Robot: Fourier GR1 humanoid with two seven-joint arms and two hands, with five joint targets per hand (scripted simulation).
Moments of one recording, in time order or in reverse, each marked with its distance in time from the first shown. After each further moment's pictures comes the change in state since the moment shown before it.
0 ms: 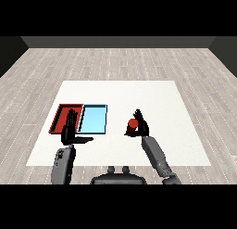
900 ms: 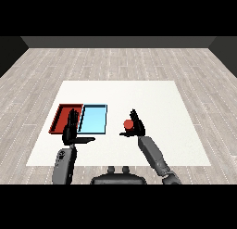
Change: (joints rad) left arm 0.006 -0.015 -0.020 -0.019 -0.019 0.021 0.018; right arm -0.024 0.001 0.120 -0.007 -0.053 -0.125 0.048
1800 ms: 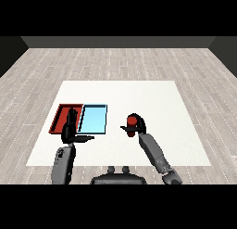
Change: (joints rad) left arm -0.025 0.016 0.016 0.015 -0.002 0.000 0.001; right arm -0.042 -0.009 -0.033 0.017 0.097 -0.196 0.155
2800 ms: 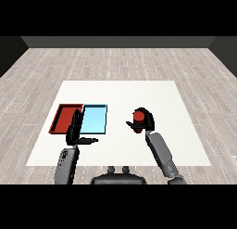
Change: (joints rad) left arm 0.024 -0.027 -0.060 -0.003 -0.049 0.007 -0.032; right arm 0.084 -0.072 -0.028 -0.374 0.107 -0.016 0.147
